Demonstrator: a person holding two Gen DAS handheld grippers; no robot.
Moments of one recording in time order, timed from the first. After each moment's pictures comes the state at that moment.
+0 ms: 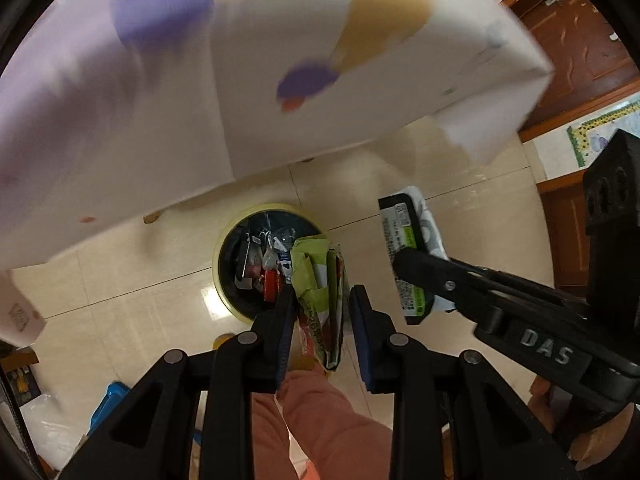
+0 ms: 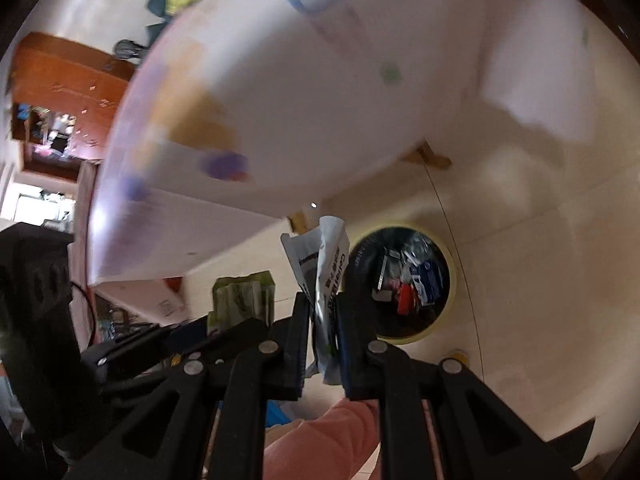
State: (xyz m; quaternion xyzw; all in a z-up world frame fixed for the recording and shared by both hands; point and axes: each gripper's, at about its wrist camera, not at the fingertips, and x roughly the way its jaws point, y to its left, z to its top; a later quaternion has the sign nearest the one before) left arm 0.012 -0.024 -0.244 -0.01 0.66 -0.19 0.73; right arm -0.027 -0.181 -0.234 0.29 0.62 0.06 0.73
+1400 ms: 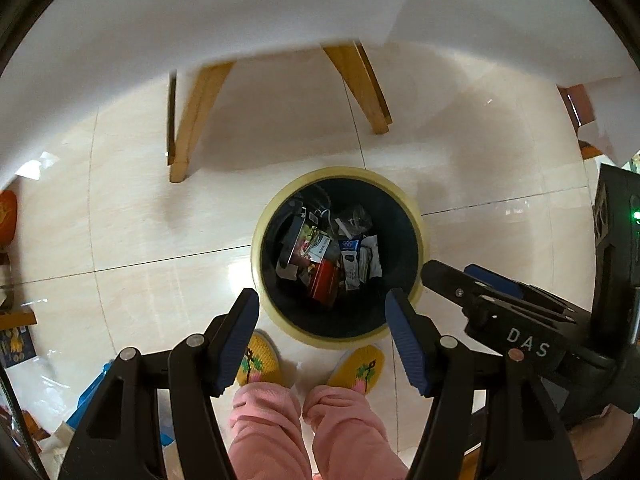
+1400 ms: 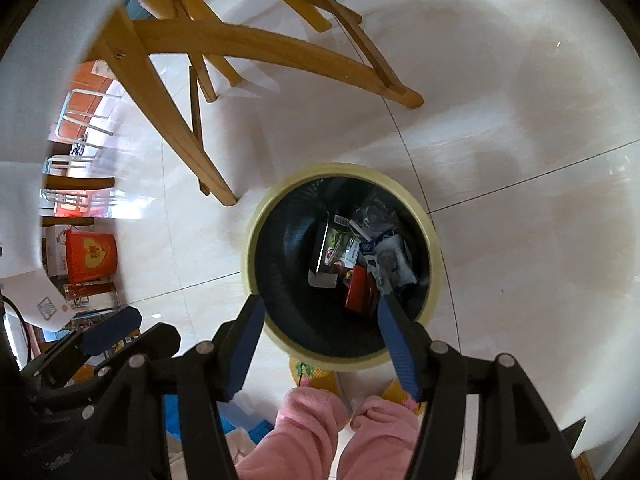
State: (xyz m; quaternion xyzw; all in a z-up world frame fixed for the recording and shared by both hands) left arm 0.018 0.006 -0.371 -0.01 0.68 -0.10 0.73; right arm -0.015 -0.161 -0.384 0.24 0.67 0.03 0.70
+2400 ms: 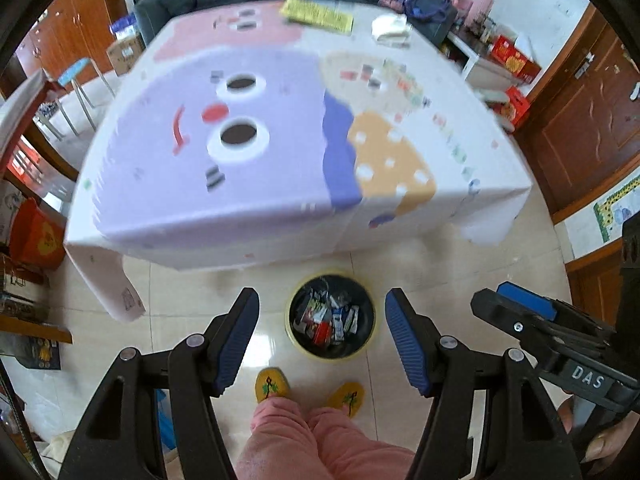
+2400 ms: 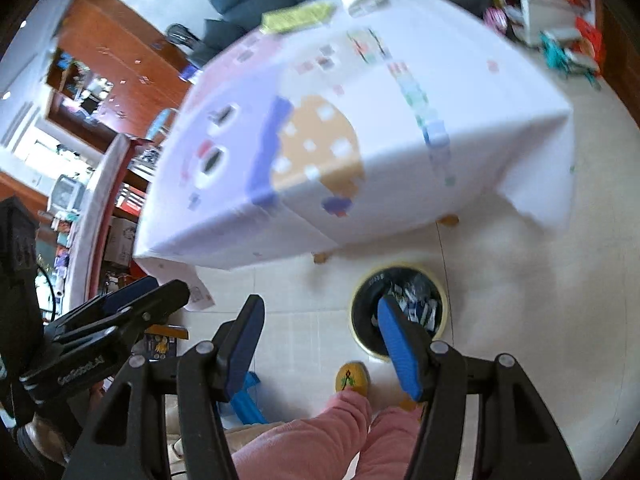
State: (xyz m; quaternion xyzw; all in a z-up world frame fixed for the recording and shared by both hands) left arm -0.027 0.052 -0.051 -0.03 0.54 -0.08 0.84; right arm -0.047 -0.158 -0.060 0.19 0.54 0.13 0.81
